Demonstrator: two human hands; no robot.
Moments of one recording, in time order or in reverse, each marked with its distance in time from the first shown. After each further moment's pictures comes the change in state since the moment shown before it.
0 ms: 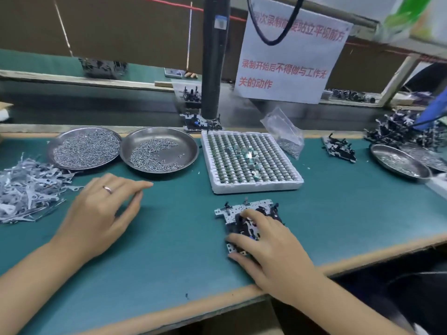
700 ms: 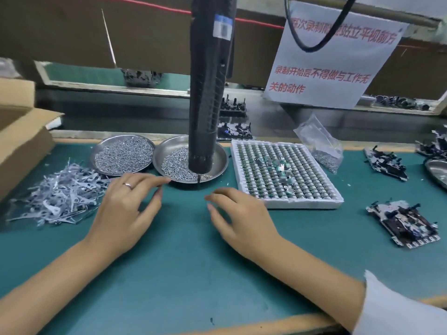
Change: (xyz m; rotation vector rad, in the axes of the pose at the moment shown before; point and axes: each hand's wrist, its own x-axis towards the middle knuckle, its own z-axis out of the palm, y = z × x) left_hand 0.010 -0.006 -0.006 0.021 0.023 -0.229; right_hand 0.111 -0.027 0.031 0.375 0.226 -0.048
